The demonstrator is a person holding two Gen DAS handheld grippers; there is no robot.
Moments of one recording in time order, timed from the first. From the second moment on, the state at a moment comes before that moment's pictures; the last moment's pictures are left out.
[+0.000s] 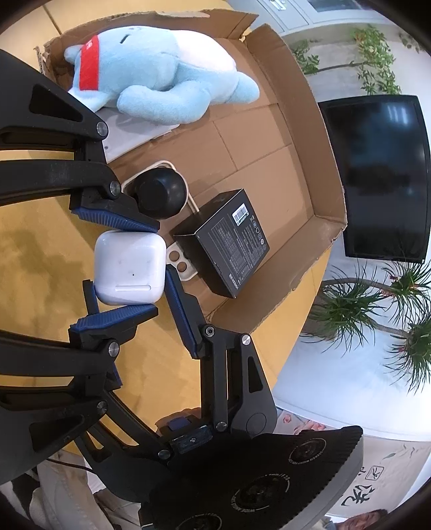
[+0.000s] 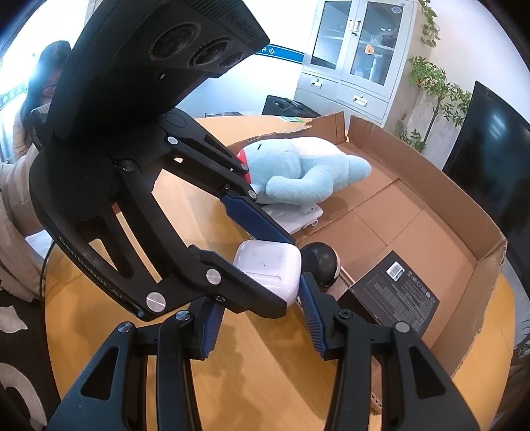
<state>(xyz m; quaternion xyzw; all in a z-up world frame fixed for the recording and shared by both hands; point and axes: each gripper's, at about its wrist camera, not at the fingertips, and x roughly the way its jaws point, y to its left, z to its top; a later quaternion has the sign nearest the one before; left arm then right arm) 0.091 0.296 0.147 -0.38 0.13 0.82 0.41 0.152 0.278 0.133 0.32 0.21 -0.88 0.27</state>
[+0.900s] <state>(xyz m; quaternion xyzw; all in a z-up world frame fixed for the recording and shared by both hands) 0.064 0.297 0.155 -0.38 0.13 0.82 0.41 0.126 0.284 0.137 0.32 0.21 -0.88 0.28</state>
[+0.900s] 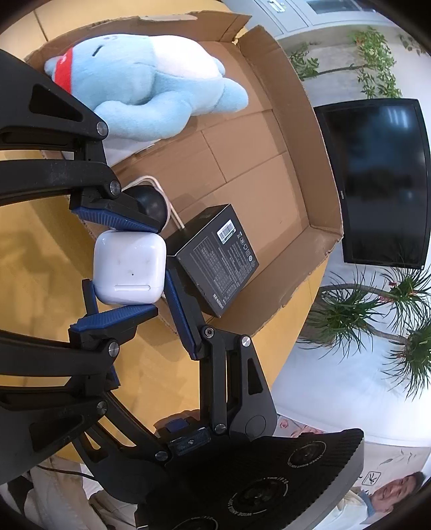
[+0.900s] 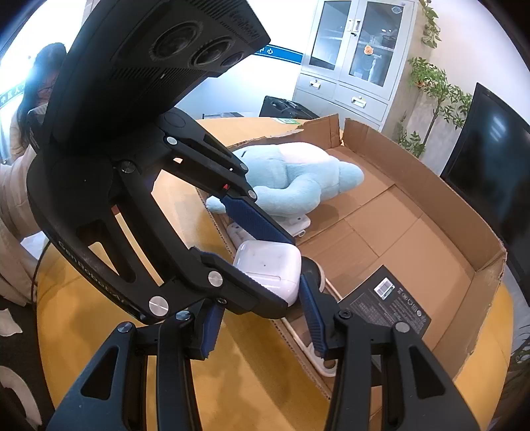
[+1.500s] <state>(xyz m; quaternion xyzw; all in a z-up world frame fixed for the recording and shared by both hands) 0.024 0.304 0.154 -0.38 0.12 0.82 0.40 0.100 0.291 0.139 0.33 0.22 -0.87 0.28</state>
